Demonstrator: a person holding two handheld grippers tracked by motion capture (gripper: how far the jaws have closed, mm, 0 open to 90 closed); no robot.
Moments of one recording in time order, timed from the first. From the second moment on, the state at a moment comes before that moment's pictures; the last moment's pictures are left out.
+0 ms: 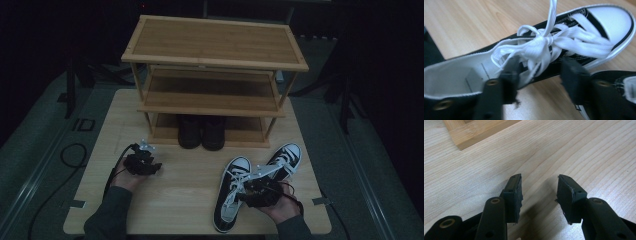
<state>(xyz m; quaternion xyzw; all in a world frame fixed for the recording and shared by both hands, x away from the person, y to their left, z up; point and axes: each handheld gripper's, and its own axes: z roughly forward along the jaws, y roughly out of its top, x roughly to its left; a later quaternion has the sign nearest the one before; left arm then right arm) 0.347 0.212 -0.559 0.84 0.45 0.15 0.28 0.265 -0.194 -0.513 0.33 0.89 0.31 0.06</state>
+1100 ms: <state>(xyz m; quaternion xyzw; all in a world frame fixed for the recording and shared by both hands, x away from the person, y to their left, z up) 0.347 0.212 -0.560 0.84 0.45 0.15 0.28 0.277 -0.201 -0.510 0.32 0.86 0.36 0.18</state>
